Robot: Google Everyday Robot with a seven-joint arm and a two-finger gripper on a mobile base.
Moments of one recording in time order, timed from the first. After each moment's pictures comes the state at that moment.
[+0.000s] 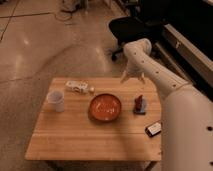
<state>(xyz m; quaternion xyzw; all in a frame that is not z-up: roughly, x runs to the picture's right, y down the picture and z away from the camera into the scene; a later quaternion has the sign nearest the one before) 0.181 -0.029 0.866 -0.22 -0.17 -0.63 0.72</state>
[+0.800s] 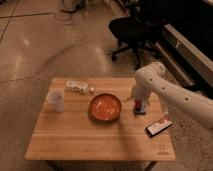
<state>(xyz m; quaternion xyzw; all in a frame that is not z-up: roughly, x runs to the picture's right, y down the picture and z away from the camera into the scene) 0.168 0.077 0.803 -0.18 -0.18 -0.61 0.75</state>
